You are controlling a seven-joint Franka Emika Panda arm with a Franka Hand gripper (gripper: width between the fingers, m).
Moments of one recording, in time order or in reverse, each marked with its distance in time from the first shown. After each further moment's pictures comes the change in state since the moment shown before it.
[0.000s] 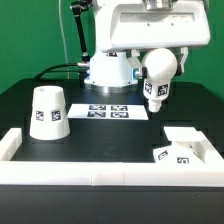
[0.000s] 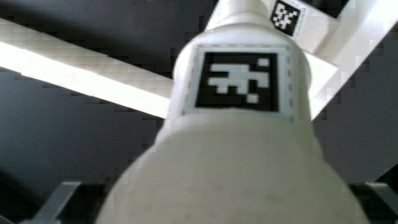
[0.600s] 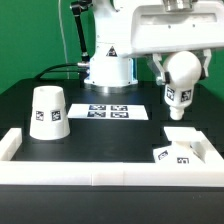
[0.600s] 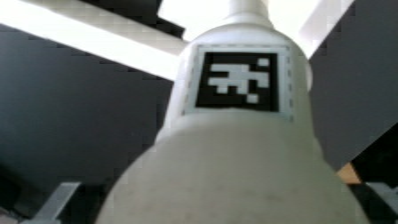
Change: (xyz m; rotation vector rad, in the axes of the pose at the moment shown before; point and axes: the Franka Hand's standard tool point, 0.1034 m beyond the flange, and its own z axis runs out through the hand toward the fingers) arm 0.046 -0.010 0.022 0.005 0.068 -0.024
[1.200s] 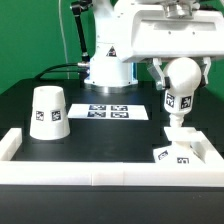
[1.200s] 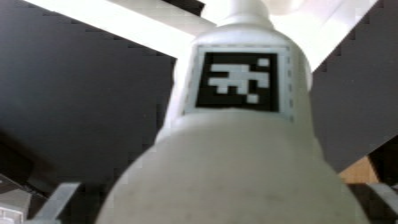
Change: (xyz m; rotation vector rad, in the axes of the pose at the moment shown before) arm -0.010 -0.004 0.003 -0.047 0.056 -0.008
